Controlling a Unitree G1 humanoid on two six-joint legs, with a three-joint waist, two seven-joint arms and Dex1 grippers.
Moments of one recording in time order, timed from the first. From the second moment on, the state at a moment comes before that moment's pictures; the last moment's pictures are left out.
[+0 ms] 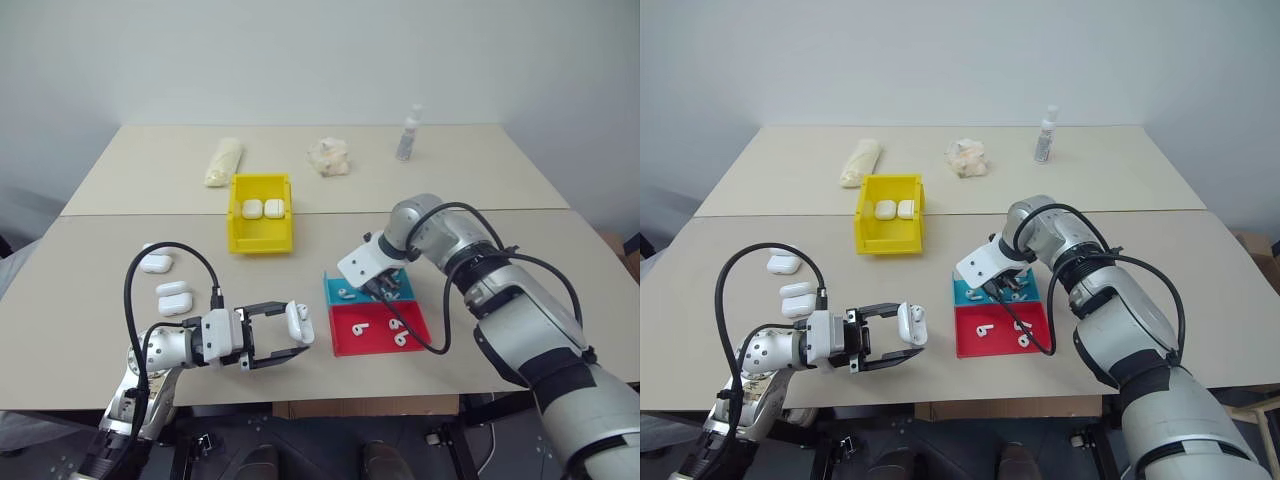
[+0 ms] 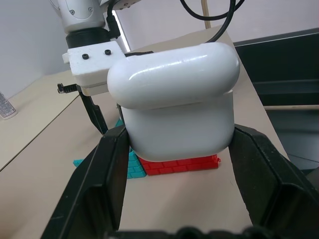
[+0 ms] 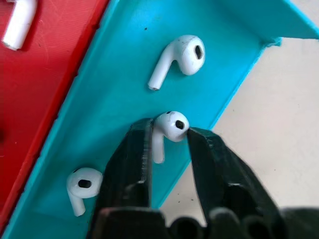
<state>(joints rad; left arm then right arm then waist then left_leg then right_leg) -0.14 0.54 -0.05 -0.10 -0.36 -0.28 -1.17 -1.27 -0.41 0.65 0.96 -0.47 -0.43 1.35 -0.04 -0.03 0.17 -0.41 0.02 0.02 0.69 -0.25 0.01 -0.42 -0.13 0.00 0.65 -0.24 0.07</state>
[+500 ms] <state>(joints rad) -0.16 0.53 -0.06 -0.10 -0.37 -0.27 -1.15 -1.23 -0.46 0.58 0.84 -0.44 -0.34 1.34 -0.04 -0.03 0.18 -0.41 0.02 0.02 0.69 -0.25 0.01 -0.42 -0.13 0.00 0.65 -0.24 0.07</state>
